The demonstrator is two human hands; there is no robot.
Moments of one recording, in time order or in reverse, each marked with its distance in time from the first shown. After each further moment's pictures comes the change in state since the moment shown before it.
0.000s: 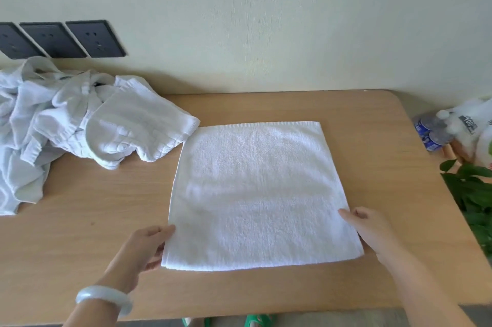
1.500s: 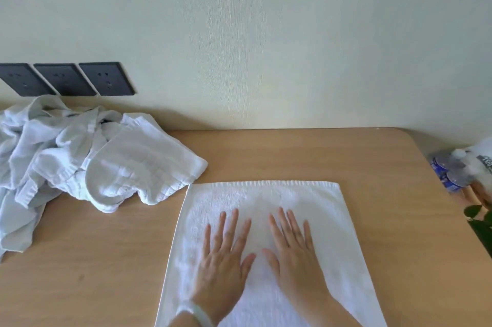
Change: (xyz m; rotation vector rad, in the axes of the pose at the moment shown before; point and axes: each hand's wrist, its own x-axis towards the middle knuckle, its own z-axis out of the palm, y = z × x) left_hand 0.051 0.033 0.111 1.140 0.307 0.935; right_hand 0.021 -0.051 0.148 -0.802 0.226 -0.913
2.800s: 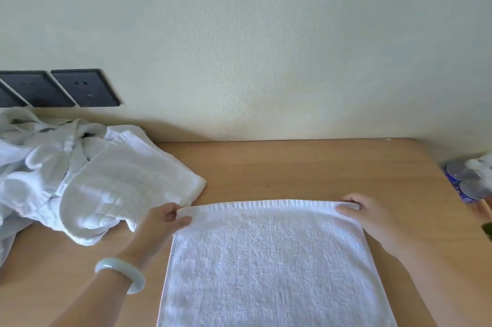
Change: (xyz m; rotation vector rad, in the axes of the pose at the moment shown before) left_hand 0.096 -0.137 -0.064 -0.974 -0.093 -0.520; right_hand 0.099 0.140 -0.082 0.737 -0.140 0.483
